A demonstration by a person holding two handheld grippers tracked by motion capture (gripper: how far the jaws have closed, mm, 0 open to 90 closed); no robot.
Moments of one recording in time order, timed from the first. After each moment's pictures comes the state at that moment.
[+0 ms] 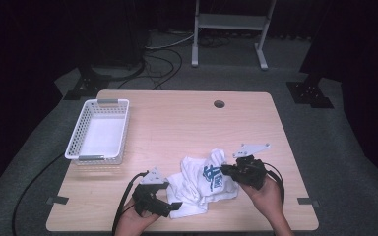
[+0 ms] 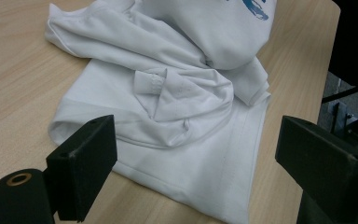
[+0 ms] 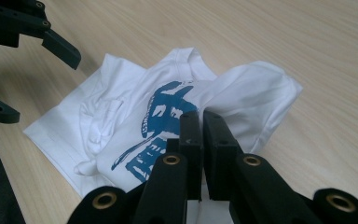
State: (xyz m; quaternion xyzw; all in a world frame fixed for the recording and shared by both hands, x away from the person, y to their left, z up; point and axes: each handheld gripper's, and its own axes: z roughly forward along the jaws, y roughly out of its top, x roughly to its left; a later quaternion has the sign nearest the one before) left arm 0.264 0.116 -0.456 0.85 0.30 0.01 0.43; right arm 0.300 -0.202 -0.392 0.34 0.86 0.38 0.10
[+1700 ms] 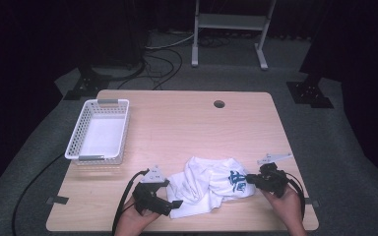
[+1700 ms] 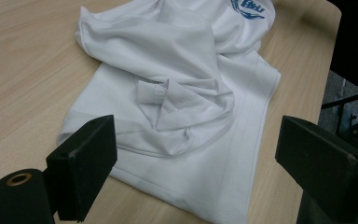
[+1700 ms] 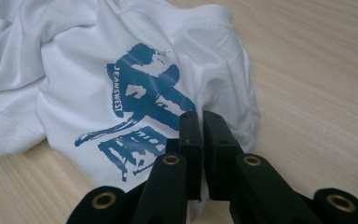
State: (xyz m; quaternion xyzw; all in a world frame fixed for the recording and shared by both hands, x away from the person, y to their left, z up) left arm 0.265 0.114 -0.448 0.85 0.30 0.02 0.43; right arm 0.303 -0.276 -0.447 0.44 0.83 0.32 0.09
